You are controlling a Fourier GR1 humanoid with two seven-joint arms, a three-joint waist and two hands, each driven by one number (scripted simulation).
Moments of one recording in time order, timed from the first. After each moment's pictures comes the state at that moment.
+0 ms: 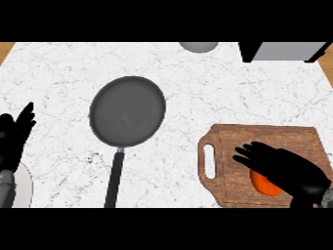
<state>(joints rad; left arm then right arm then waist) -0.11 0.36 0.13 -1.32 -0.08 0.07 0.24 -0.03 -0.56 0.34 -1.69 1.04 0.50 -0.33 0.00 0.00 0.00</state>
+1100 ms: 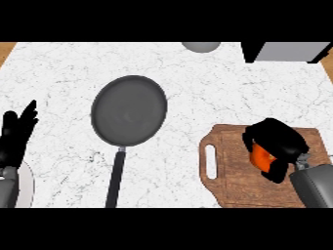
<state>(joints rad) -0.13 0.33 0.16 -1.30 -0.13 0.05 0.23 -0.24 -0.38 0.21 -1.37 1.21 0.35 -0.34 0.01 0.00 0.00</state>
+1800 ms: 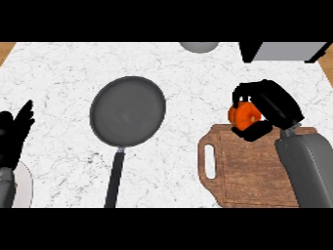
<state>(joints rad) -0.13 0.33 0.18 -1.33 -0.12 0.04 0.25 -0.46 -0.22 -0.01 -1.27 1.04 0.14 -0.37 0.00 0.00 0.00</state>
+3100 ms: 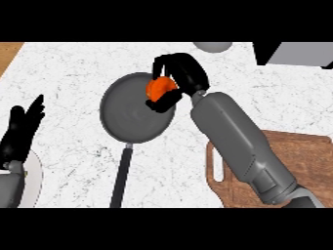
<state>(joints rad) -0.17 0.30 0.16 -1.31 -0.15 0.01 0.24 -0.99 0.00 0.28 -0.70 0.56 -0.18 -0.05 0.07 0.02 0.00</state>
